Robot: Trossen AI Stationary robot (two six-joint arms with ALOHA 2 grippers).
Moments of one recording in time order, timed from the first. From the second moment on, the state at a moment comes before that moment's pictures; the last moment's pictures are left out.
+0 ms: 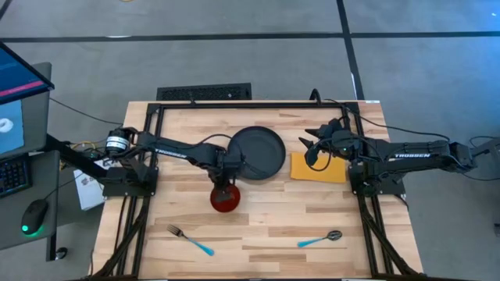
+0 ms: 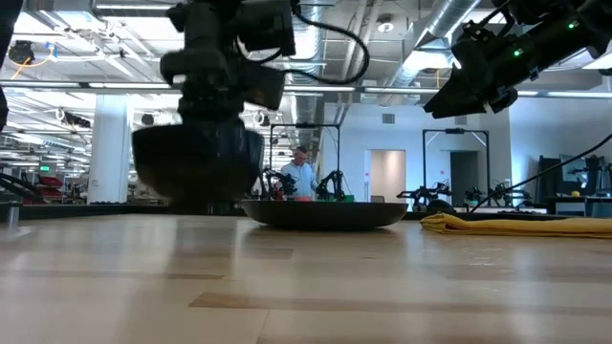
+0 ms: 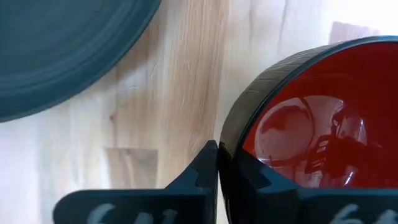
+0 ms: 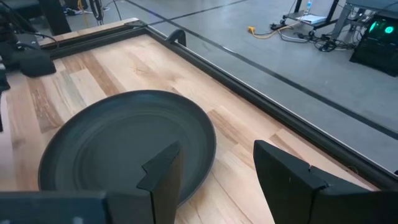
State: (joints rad) left arm 0.00 1.75 1.22 -0.84 0.14 -0.13; right arm -0.14 0.79 0.45 -0.10 0.45 0.18
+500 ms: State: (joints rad) left arm 0.26 1.75 1.56 -0.87 0.09 0.10; right arm -0.14 0.79 0.45 -0.10 0.45 0.18
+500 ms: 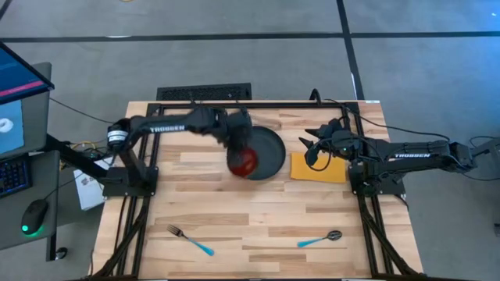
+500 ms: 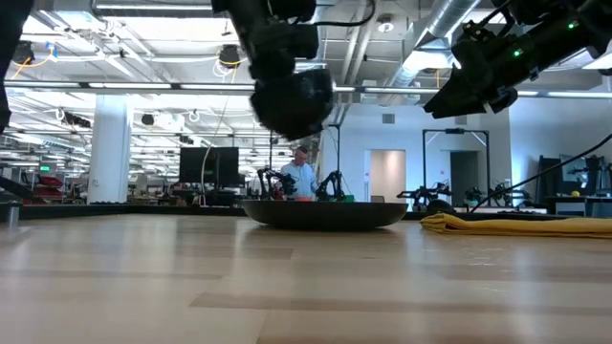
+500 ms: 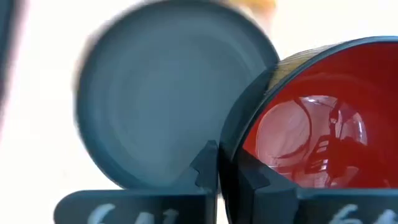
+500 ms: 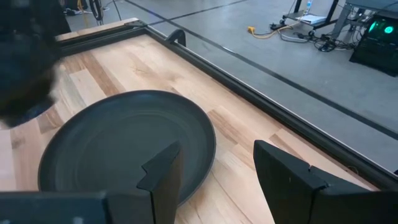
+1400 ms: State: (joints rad) left arm 0.44 2.30 2.07 -1.13 0.15 0.26; right arm -0.14 0.79 0.45 -0.14 0.45 0.18
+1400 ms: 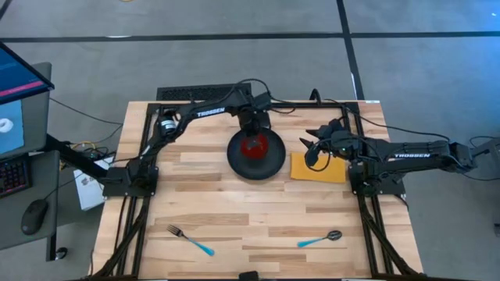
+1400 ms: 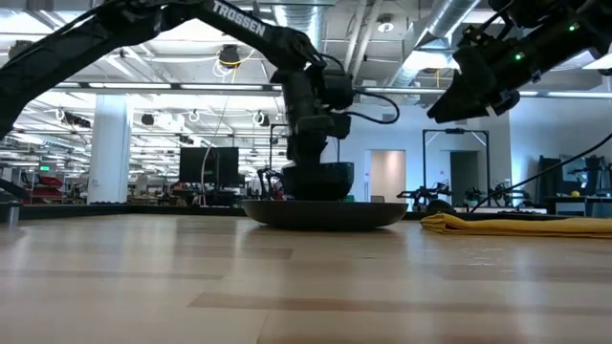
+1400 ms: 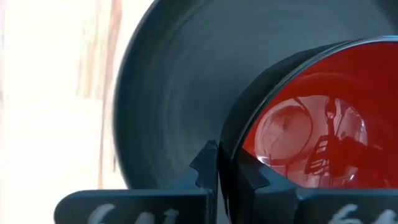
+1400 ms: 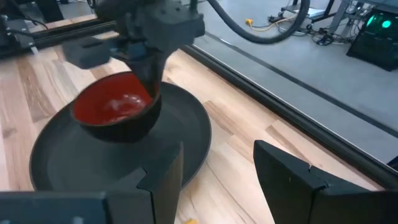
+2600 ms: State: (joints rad) left arm 0.46 2.35 2.02 -1.10 0.26 0.20; right arm -0.14 0.79 0.45 -0.17 0.45 0.18
